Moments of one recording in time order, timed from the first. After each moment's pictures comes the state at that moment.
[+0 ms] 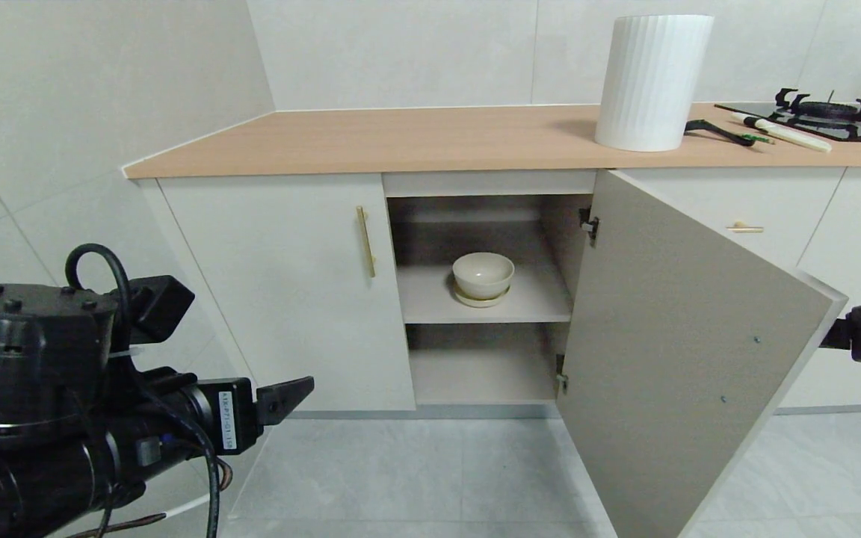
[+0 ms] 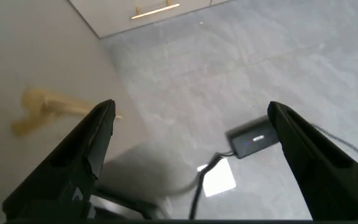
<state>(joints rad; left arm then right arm) -0.51 1.31 -0.62 -0.16 0.27 -0.36 0.01 1.42 -0.99 0.30 -0.27 0.22</state>
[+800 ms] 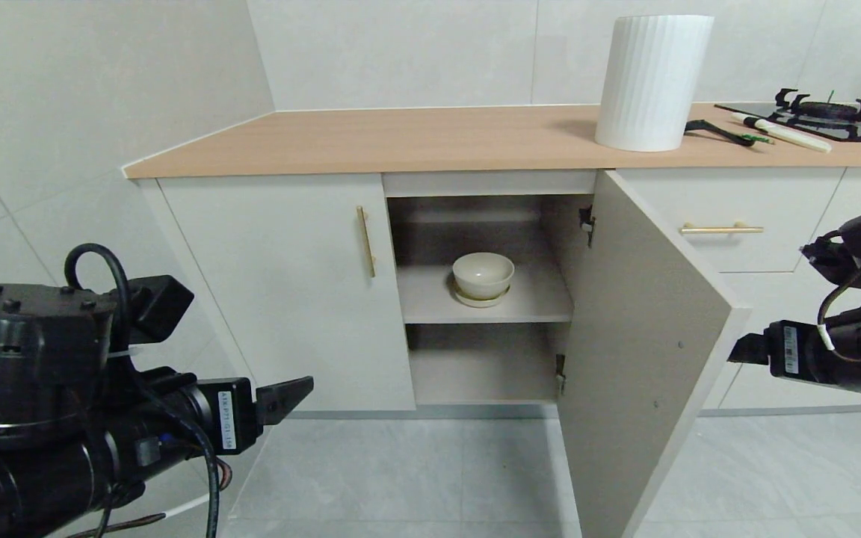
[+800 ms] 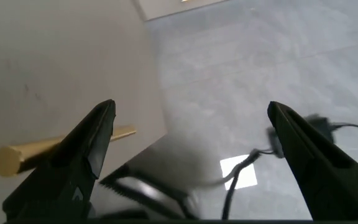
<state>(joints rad) -0.51 1.31 -0.62 -0.16 0.28 -0.36 0.26 1.48 -0.97 0.29 -0.26 0.38</state>
